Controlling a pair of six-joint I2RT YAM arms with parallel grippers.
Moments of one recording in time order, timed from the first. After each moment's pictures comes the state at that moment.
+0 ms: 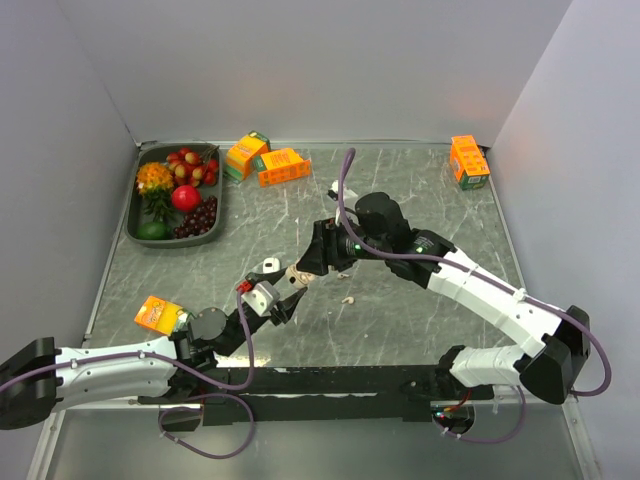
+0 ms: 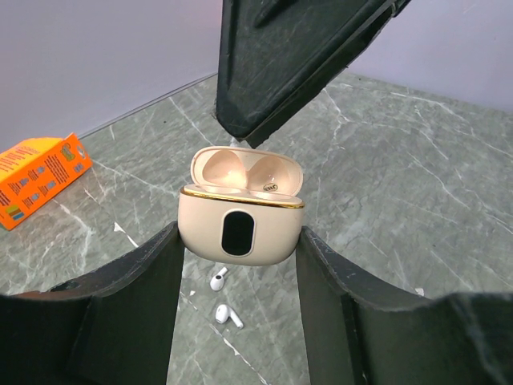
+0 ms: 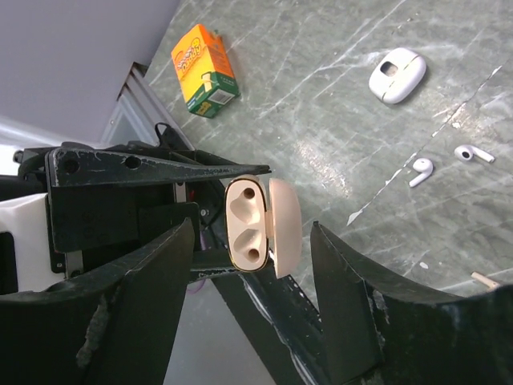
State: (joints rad) left arm -1.21 0.77 0.20 0.74 -0.41 0.15; right arm 0.81 1.24 1.13 -0.41 -0.34 0.57
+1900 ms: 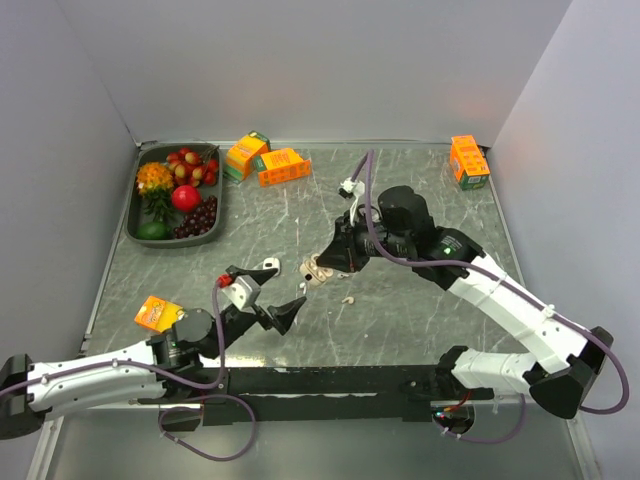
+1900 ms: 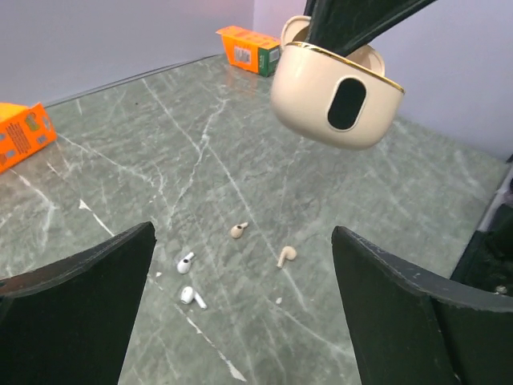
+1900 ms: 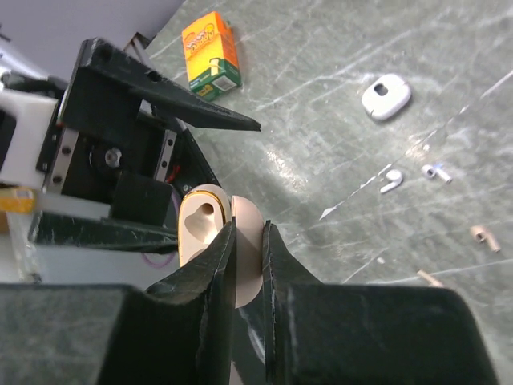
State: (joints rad) left arm -1.23 0.56 0.24 0.46 -0.42 -0.03; right arm 0.77 1.15 1.20 -0.53 -0.42 0.34
